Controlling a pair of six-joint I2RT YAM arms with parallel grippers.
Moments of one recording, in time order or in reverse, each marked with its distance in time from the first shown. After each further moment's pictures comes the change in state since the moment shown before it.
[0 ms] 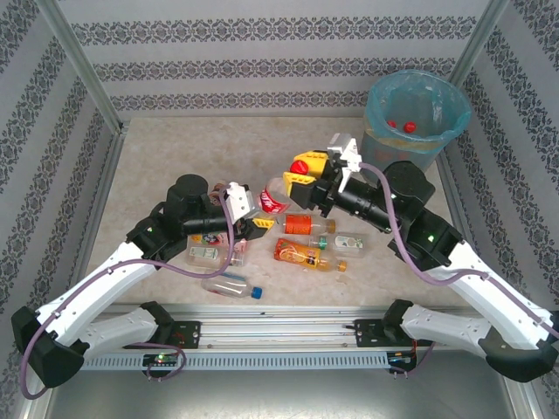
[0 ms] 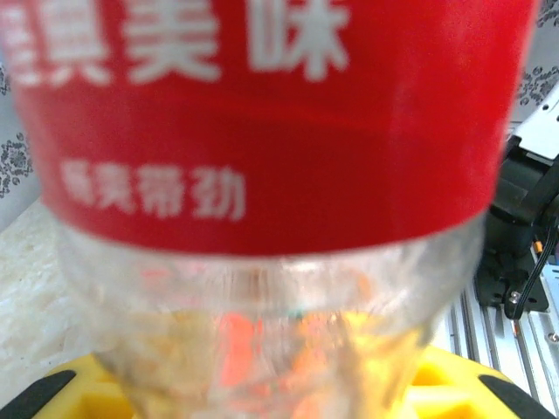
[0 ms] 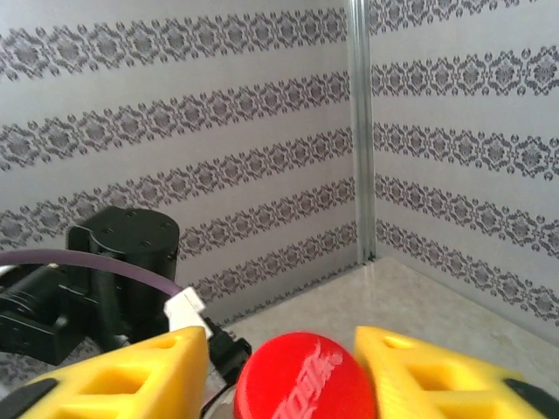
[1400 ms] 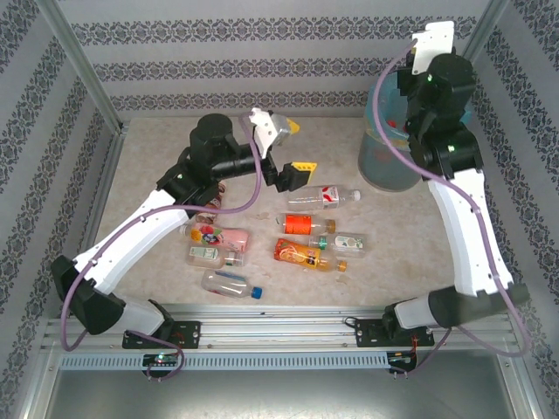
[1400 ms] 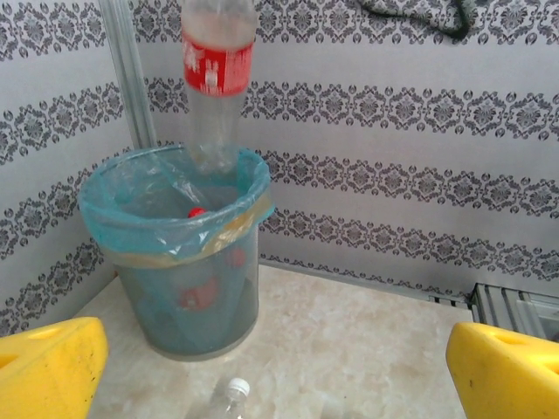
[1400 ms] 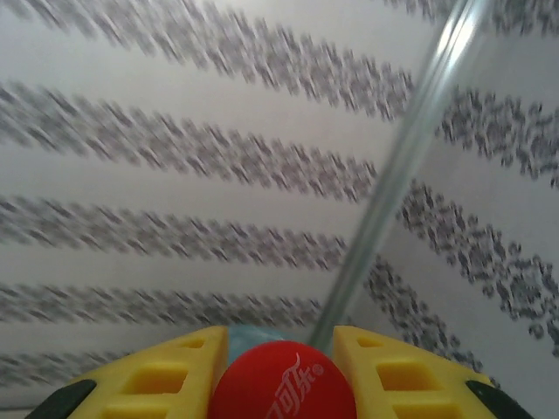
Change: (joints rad) left arm -0.002 0.421 0.560 0.140 -0.019 -0.252; right arm -0.642 0.455 0.634 -0.215 0.739 -0.441
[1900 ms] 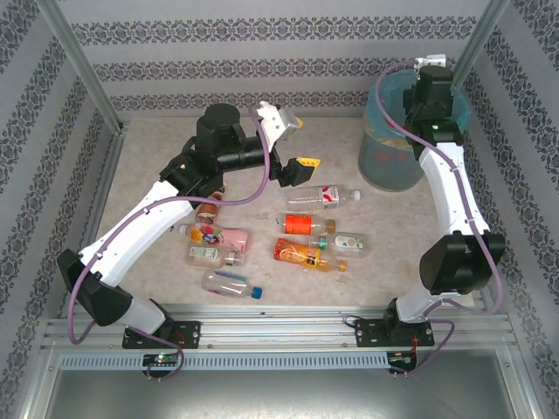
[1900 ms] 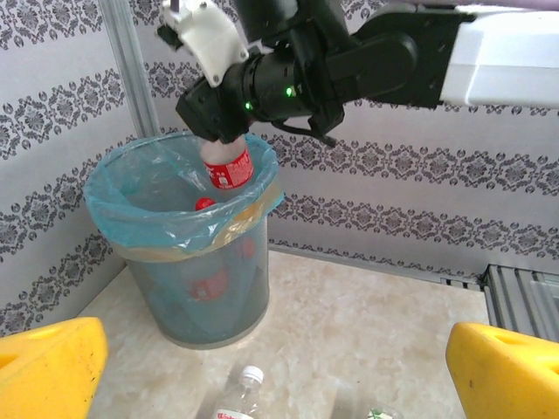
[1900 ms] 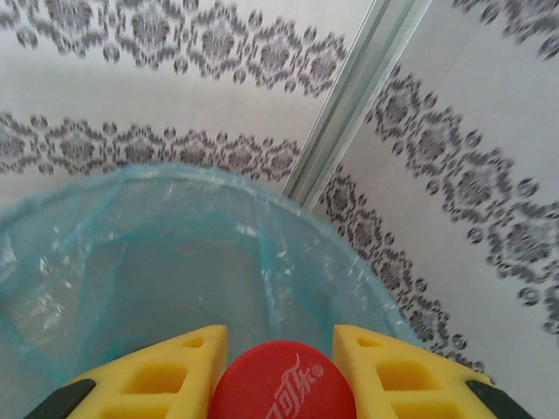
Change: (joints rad) left arm 0.000 0.052 0.095 -0.109 -0.008 0.071; right arm -0.218 0.188 -0.198 0.041 -0.076 0.103
